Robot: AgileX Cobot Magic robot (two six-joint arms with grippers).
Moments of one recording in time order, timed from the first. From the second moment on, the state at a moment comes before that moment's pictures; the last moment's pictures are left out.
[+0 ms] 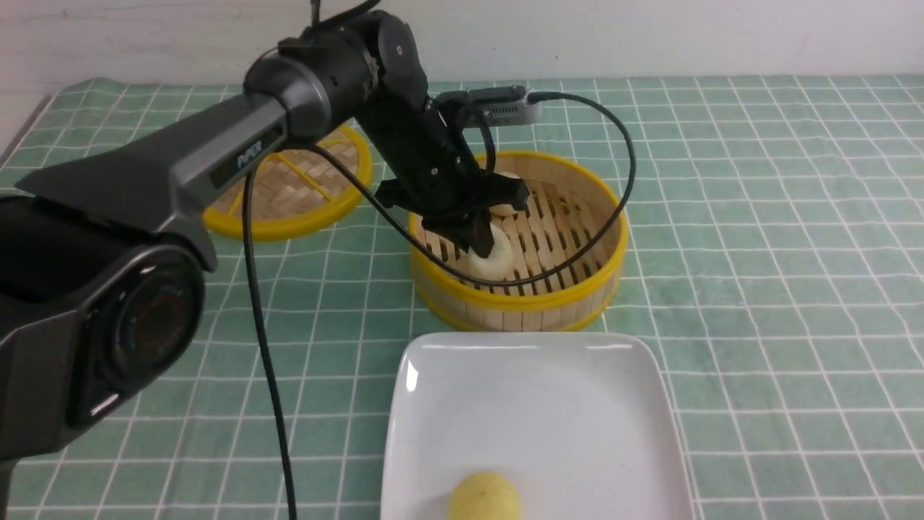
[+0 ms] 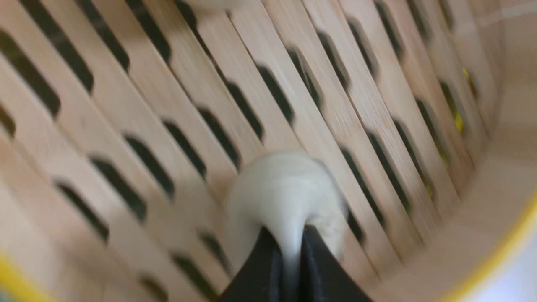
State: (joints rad) right arm 0.02 -0.01 0.01 0.04 0.39 -0.02; left arm -0.43 2.24 -2.06 -0.34 1.15 0.09
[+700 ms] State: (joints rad) right arm 0.02 -0.01 0.01 0.04 0.39 -0.02; left arm -0.48 1.87 -1.34 -0.71 1.11 0.31
